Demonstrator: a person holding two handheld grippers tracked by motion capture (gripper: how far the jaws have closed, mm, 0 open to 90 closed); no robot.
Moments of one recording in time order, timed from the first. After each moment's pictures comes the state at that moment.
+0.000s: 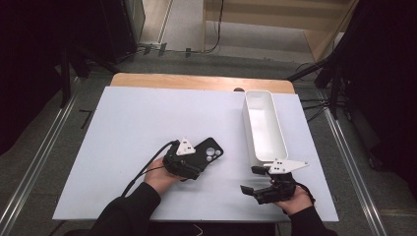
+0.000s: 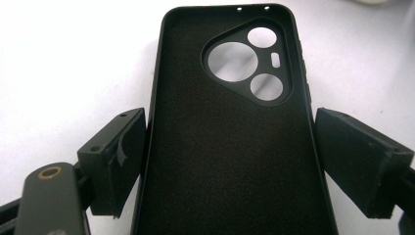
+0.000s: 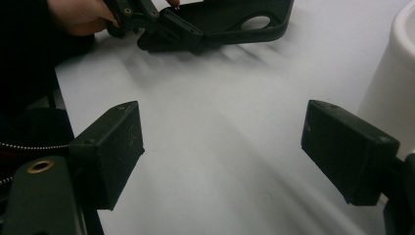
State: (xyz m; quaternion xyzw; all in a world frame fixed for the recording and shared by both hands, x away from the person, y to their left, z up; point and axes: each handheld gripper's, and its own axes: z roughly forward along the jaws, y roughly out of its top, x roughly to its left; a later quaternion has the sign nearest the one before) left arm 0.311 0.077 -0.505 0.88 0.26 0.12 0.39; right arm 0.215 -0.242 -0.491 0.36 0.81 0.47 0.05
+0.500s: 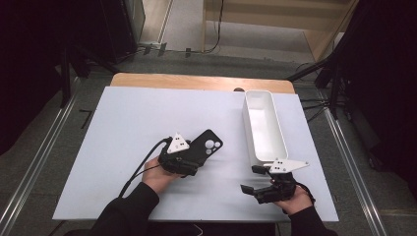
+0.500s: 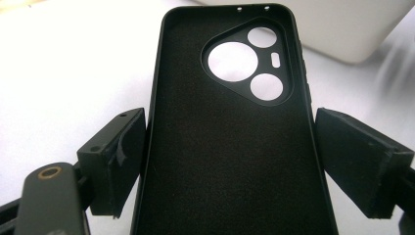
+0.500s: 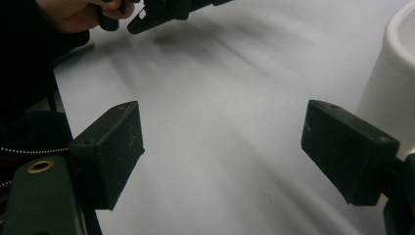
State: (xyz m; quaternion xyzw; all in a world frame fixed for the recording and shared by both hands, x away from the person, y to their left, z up) left arm 0.308 0.088 -0.486 0.84 0.27 0.12 0.45; right arm 0.215 -0.243 -0.490 0.36 0.80 0.47 0.05
